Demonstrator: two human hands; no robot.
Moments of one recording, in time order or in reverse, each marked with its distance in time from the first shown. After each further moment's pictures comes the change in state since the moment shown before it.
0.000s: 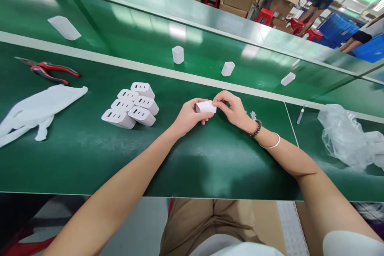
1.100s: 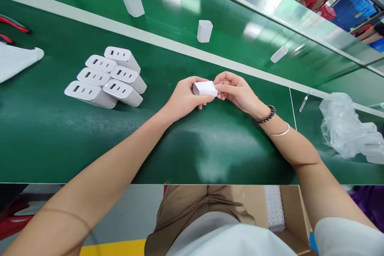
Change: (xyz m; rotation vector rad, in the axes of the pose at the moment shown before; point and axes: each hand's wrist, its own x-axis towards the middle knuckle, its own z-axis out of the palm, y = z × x) left_hand -0.001 0.001 0.005 0.071 0.021 0.042; right_hand -0.001 -0.006 -0.012 0.727 -0.197 0.528
